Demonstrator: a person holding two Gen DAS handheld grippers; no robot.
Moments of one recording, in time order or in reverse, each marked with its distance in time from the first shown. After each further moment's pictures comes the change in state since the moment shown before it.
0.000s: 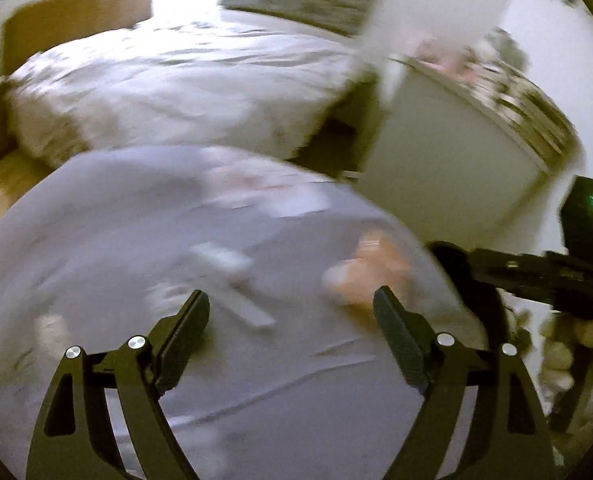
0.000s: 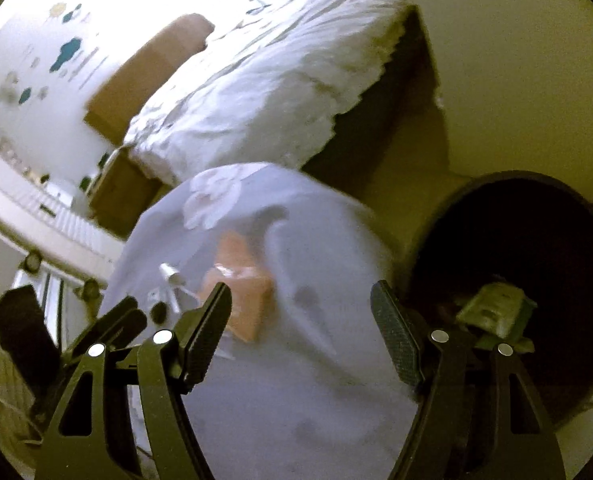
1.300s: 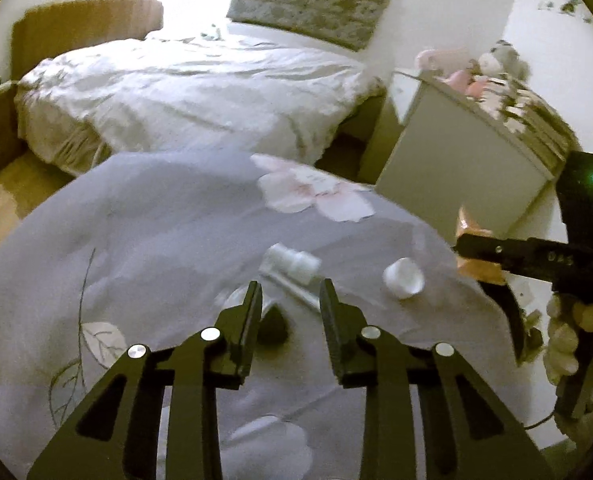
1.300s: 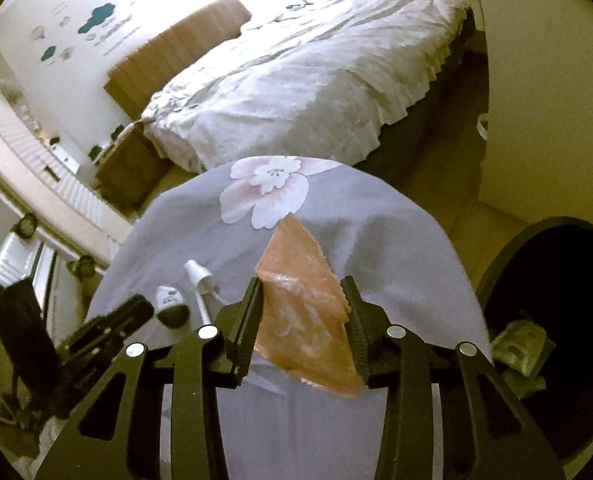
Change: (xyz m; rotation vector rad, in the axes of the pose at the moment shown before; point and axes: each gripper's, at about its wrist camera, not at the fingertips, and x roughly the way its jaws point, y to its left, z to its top) left arm -0.017 0.030 -0.005 0.047 -0.064 -0.033; right arm 0.026 0.052 0.000 -0.146 -0.035 -0.015
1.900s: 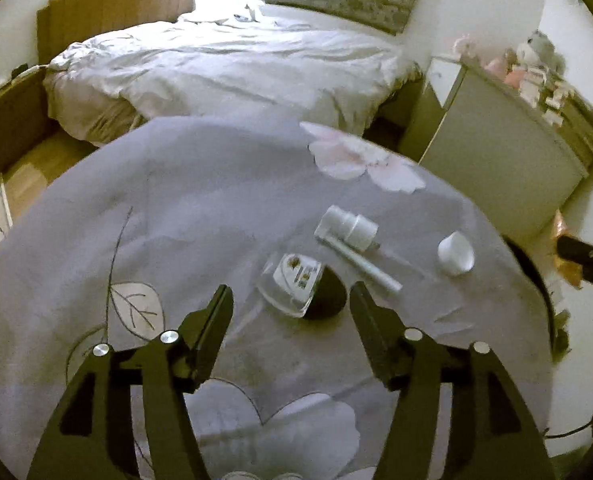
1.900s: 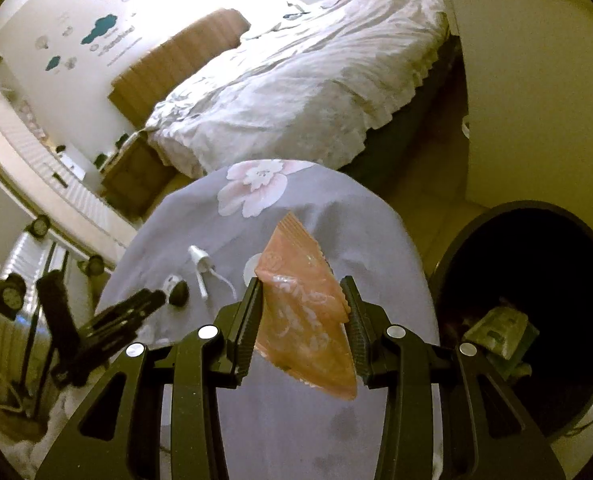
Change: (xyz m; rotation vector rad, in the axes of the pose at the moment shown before) left arm 0.021 0.017 -0.016 -0.037 0.087 0.143; right arm -0.045 -0.027 -0.025 0.020 -0.015 0.022
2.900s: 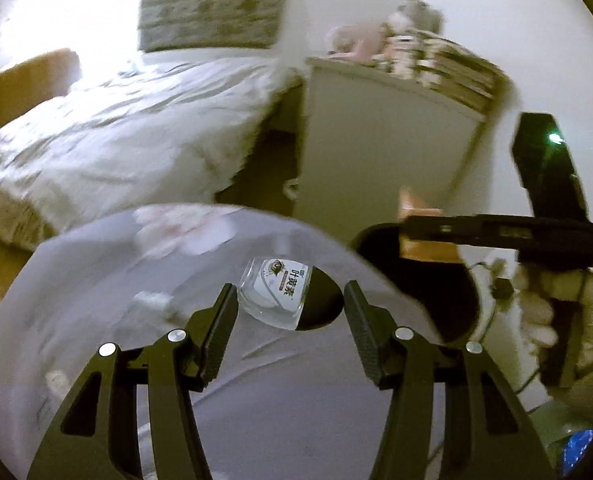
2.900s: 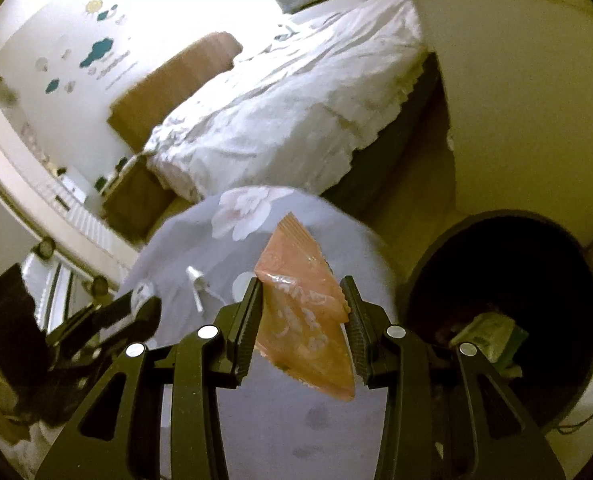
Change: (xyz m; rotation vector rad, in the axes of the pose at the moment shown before) left arm -0.064 -0.142 0.021 0.330 -0.102 -0.249; right arm -0.050 -0.031 0.004 0.052 -0.105 -0.015
